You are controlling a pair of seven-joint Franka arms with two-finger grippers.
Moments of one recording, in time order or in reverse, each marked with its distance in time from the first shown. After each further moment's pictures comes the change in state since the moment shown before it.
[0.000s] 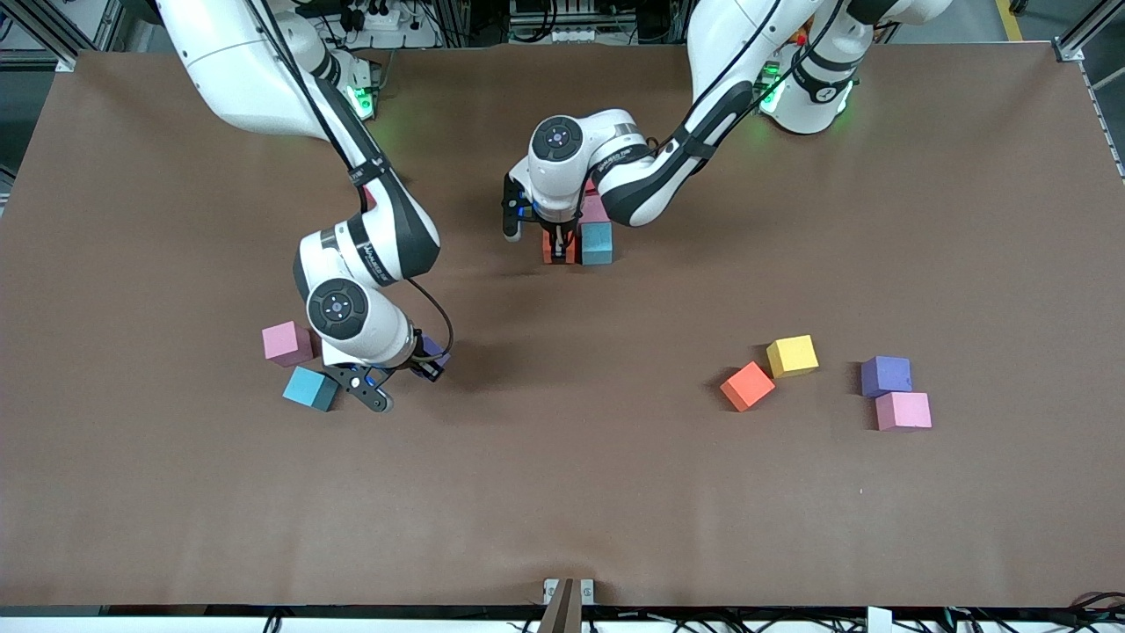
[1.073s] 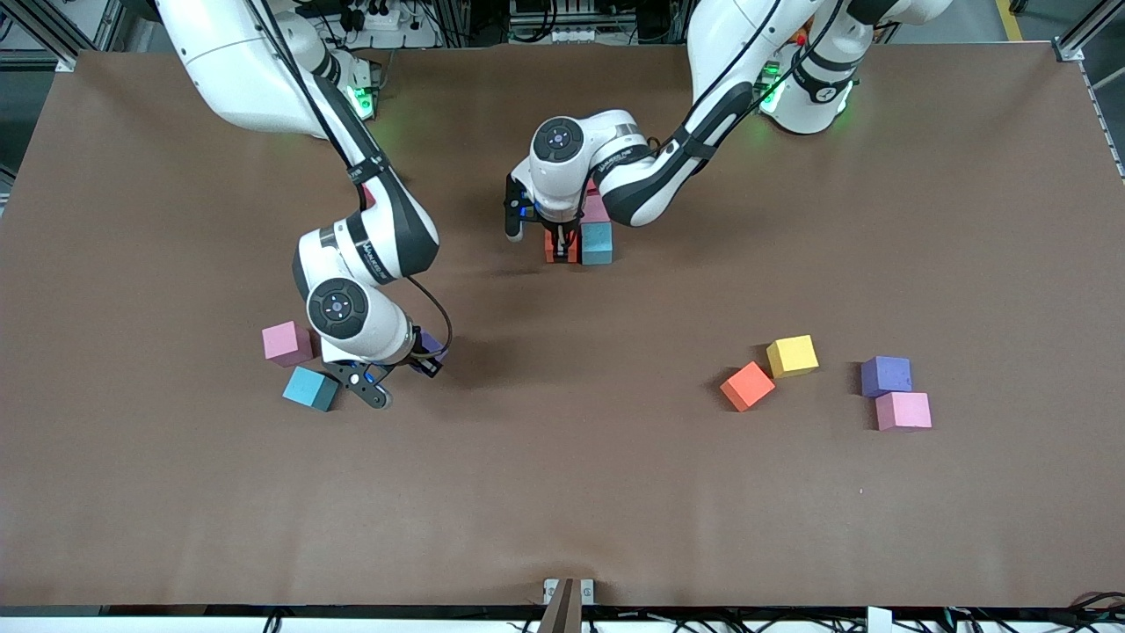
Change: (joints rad) left arm 0.000 0.000 0.000 -0.009 0.000 0.000 0.000; right arm 0.000 -0.005 -0.001 -0.009 0.000 -0.019 0.001
